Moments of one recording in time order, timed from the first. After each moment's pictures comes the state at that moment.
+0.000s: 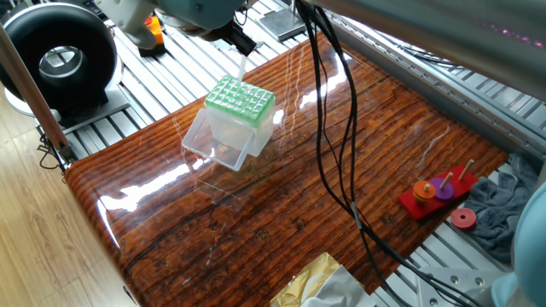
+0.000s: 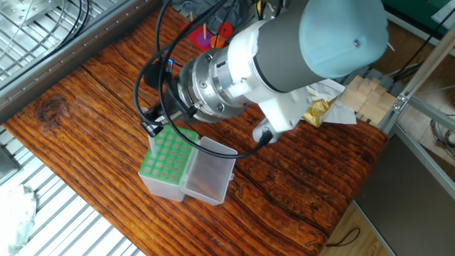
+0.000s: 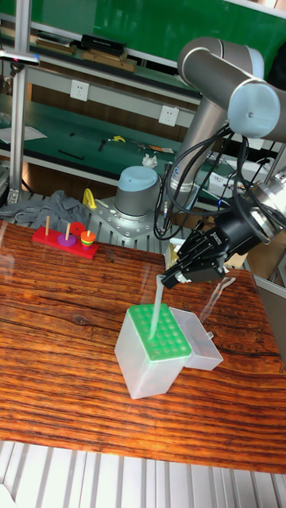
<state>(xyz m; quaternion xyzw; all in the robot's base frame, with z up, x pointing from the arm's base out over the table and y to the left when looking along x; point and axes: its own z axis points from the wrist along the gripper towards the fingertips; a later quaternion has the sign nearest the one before) 0.610 0.045 0.245 0.67 -0.67 0.30 0.16</state>
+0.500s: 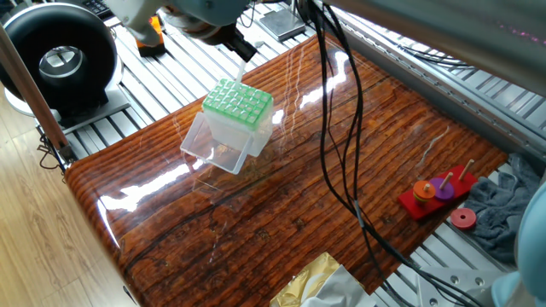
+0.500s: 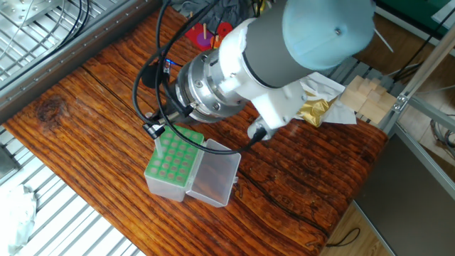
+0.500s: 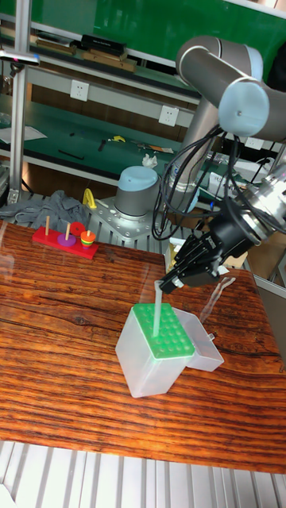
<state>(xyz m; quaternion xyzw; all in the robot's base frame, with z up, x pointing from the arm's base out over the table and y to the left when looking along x) 0.610 0.042 0.232 0.67 -0.68 0.28 0.13</state>
